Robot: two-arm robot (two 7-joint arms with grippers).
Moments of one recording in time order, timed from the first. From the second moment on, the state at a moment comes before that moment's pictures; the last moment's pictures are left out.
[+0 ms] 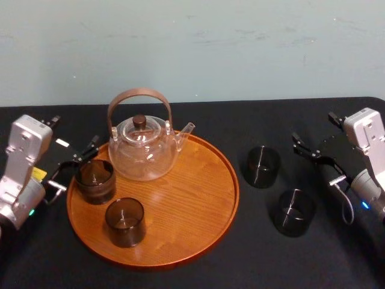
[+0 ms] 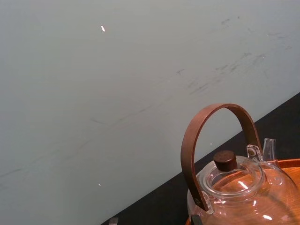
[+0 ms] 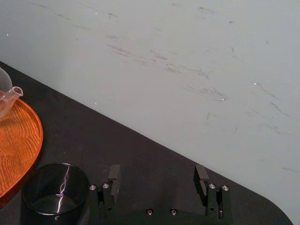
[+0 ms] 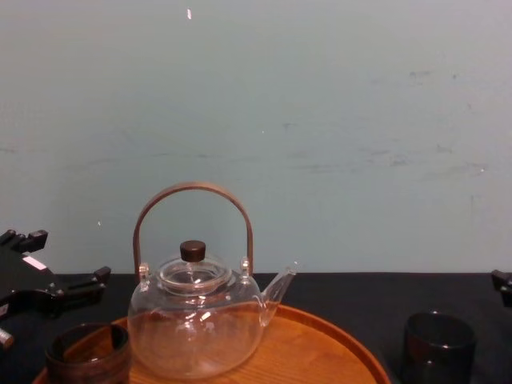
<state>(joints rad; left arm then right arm) -0.20 0.60 0.45 -1.41 -0.25 -0.12 0.03 0.20 0.60 -0.45 -1.41 0.25 -0.12 -0.03</state>
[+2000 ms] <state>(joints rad) -0.20 0.60 0.45 -1.41 -0.25 -0.12 0.03 0.10 0.63 -0.35 -1.54 0.34 -0.06 0.08</state>
